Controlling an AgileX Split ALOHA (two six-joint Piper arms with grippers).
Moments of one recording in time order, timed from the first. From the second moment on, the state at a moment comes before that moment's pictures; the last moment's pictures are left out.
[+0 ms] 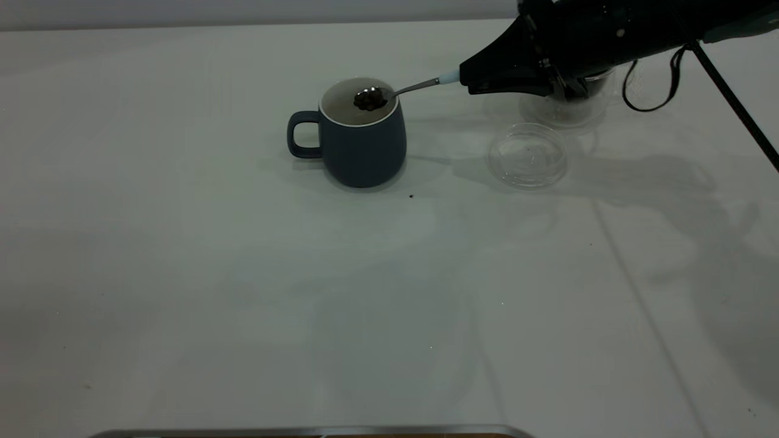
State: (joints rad) left arm 0.01 -0.02 -0.49 0.04 1.14 0.00; right arm 0.13 2.45 -1.39 1.55 0.93 -1.38
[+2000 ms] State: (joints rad) left arm 0.01 -0.02 -0.49 0.04 1.14 0.00; right arm -0.16 2.46 -1.24 1.37 0.89 -1.45
